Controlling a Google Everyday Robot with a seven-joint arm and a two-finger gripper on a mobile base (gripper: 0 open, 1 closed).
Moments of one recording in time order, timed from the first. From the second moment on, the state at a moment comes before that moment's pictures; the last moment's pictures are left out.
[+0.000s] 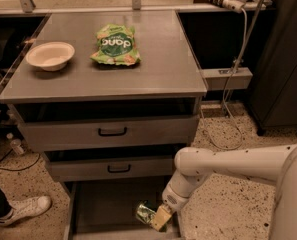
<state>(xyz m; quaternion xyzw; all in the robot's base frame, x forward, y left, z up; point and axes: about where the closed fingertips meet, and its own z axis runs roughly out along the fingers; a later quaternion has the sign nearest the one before) 0.399 -0.055 0.444 0.42 -0.87 -0.25 0.05</state>
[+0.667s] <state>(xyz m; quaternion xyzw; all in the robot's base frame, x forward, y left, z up) 0.411 -0.023 0.360 0.40 -0.87 -0.29 0.02</state>
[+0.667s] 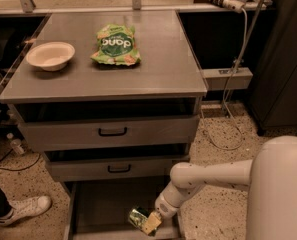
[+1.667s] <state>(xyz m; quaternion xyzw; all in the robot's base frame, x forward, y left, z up) 0.427 0.014 0.288 0.37 -0.86 -0.34 0.00</state>
